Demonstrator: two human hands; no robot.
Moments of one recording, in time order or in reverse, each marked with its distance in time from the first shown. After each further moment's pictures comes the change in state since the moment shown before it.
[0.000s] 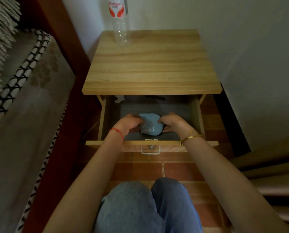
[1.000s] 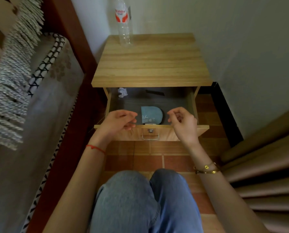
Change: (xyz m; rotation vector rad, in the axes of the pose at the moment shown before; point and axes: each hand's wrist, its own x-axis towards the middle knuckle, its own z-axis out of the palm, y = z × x) left_hand -0.113 -0.046 -0.037 0.037 0.050 0.432; right_hand -0.118 0.081 -0.017 -0.017 0.481 -0.891
